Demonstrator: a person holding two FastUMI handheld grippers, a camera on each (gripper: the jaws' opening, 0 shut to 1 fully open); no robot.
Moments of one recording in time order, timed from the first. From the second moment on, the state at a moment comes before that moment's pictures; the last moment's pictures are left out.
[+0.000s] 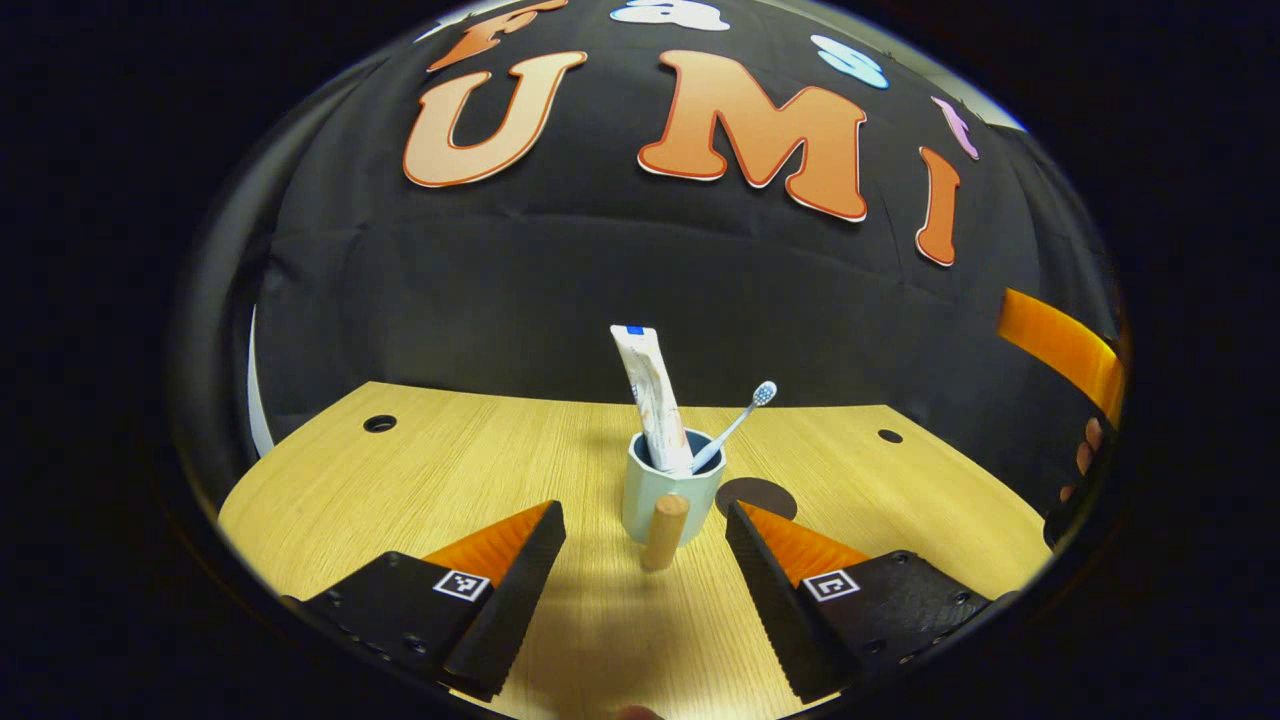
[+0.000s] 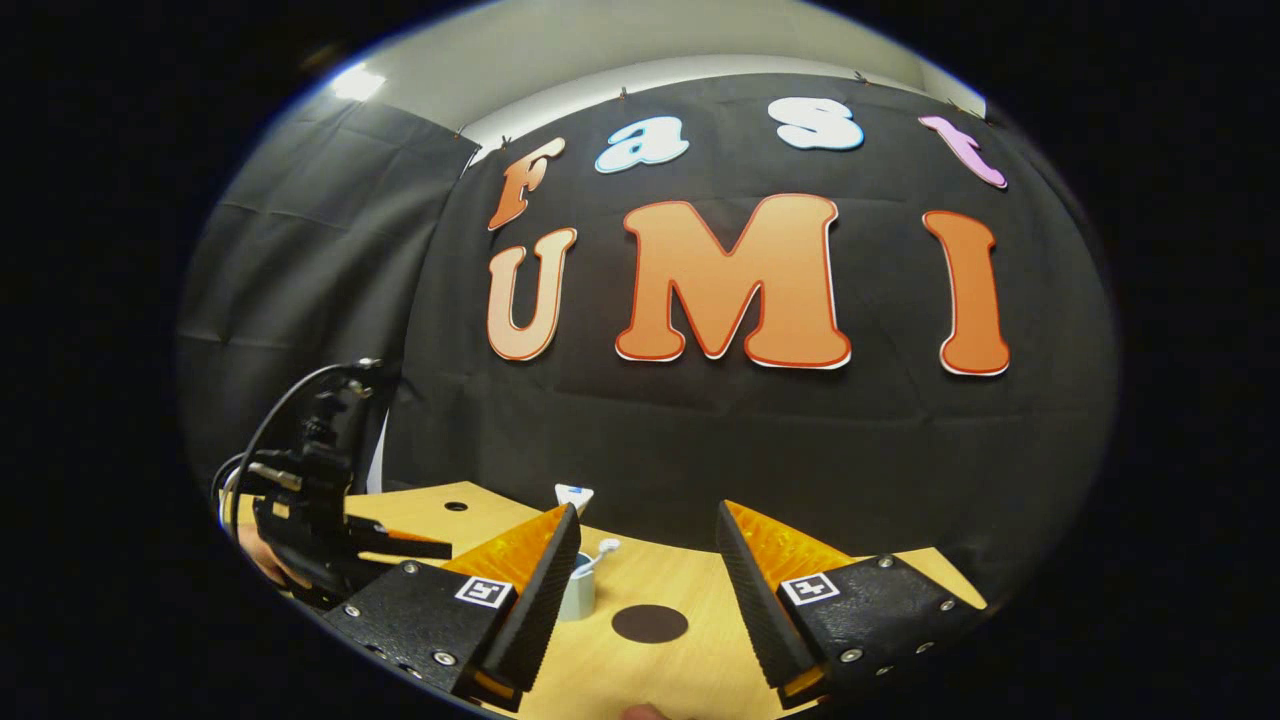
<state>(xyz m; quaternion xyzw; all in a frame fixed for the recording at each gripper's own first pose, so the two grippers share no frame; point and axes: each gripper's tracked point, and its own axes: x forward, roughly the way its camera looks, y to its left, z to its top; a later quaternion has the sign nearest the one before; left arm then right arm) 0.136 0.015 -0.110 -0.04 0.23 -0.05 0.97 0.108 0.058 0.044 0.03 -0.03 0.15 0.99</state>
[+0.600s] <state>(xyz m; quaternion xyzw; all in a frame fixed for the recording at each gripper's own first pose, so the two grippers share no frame) 0.170 -0.019 -0.131 0.03 0.37 -0.09 0.92 0.034 -0.032 0.020 0.07 -0.01 0.11 0.99</state>
